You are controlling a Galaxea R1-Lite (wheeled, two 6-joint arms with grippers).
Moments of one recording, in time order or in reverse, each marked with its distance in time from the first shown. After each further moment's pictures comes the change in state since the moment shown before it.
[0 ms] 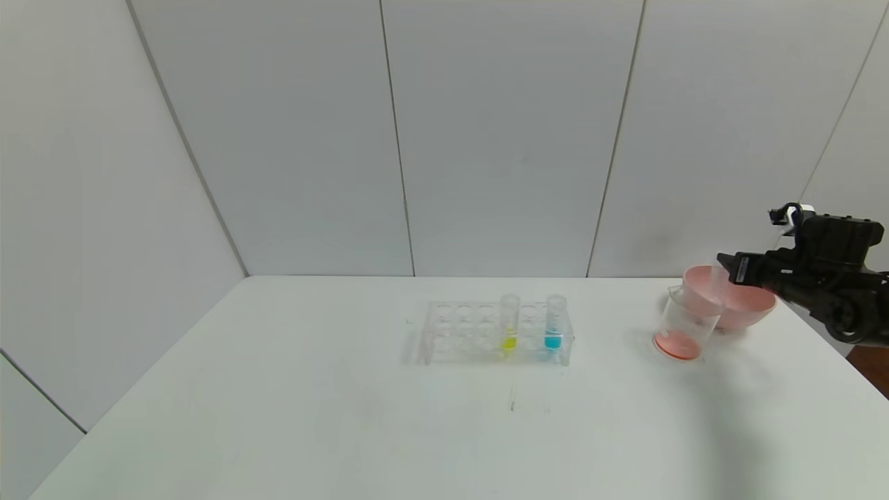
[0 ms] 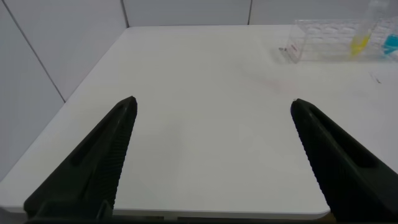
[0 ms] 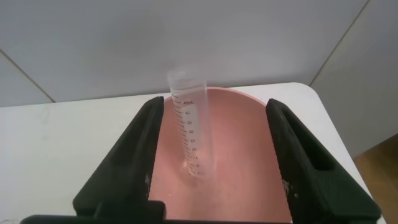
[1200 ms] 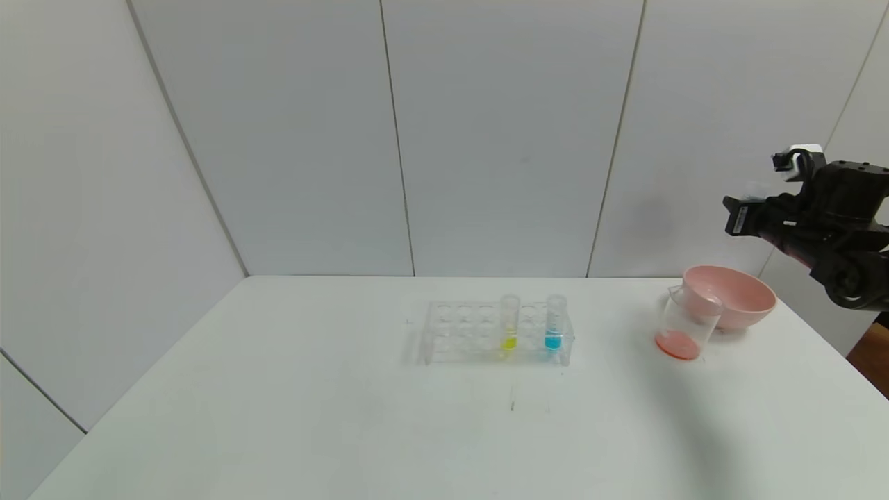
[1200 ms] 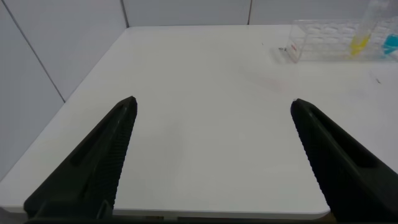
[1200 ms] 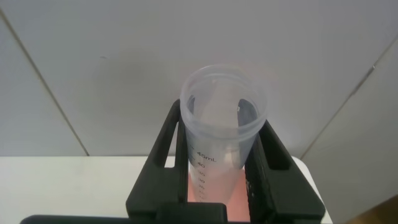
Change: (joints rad) left arm 0.000 0.000 0.000 0.000 0.000 0.000; right arm 0.050 -0.069 -0.125 -0.009 0.000 -0.054
